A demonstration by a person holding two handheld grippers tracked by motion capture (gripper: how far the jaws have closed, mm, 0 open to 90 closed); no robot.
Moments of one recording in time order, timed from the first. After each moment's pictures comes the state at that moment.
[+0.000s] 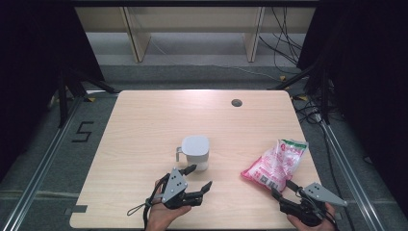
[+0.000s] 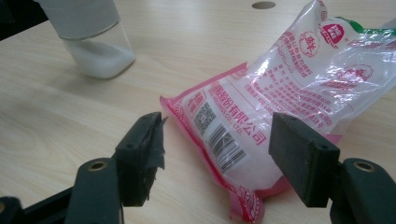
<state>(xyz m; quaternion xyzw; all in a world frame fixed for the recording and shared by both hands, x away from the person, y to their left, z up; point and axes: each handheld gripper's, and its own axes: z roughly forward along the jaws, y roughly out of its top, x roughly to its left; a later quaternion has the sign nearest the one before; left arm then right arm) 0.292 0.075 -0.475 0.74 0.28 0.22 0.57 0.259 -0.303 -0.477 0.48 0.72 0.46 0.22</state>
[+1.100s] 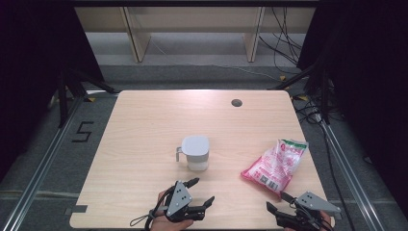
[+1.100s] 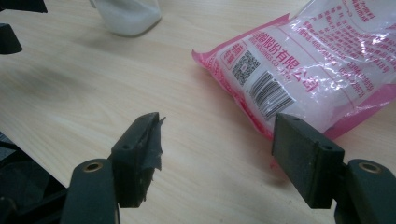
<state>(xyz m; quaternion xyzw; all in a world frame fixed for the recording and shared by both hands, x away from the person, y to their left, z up) 0.271 0.069 -0.501 0.76 0.28 0.20 0.55 0.237 -0.294 -0.487 0.47 0.75 0.44 0.17</state>
